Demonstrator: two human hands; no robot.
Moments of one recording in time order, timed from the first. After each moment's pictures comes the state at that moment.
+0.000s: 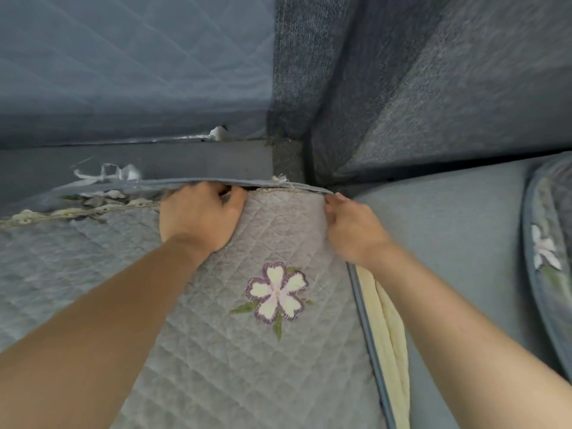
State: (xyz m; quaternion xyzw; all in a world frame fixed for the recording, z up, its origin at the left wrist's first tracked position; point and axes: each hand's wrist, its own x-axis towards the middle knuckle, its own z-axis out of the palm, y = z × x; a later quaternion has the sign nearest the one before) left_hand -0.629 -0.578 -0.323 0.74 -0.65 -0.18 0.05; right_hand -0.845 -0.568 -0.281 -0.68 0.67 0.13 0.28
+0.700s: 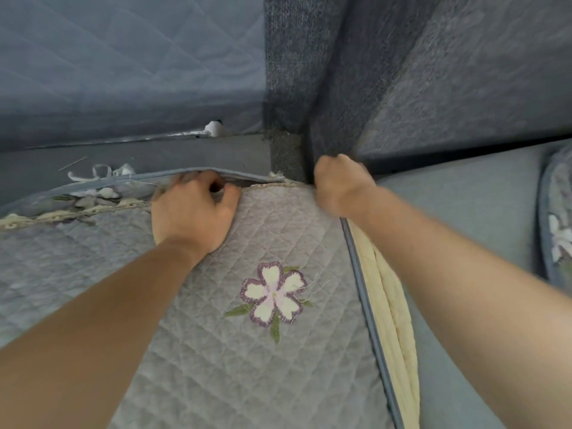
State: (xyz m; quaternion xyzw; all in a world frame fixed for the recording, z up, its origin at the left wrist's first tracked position) left_hand -0.628 -0.578 -0.333 0.74 -0.65 -0.16 0.08; right_hand -0.832 -0.627 -0.294 -0.70 0.64 0.24 0.20
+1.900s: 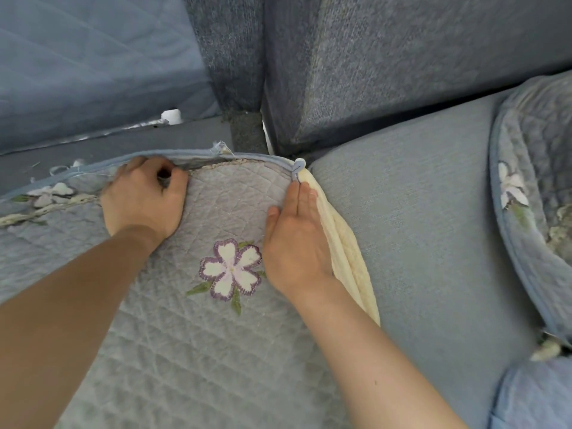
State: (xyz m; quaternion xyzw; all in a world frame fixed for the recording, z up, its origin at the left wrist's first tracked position) left_hand -0.631 -0.579 -0.331 0.75 -0.64 -0.16 0.06; right_hand -0.816 -0.502 -0.282 -0.55 0.75 0.00 0.36
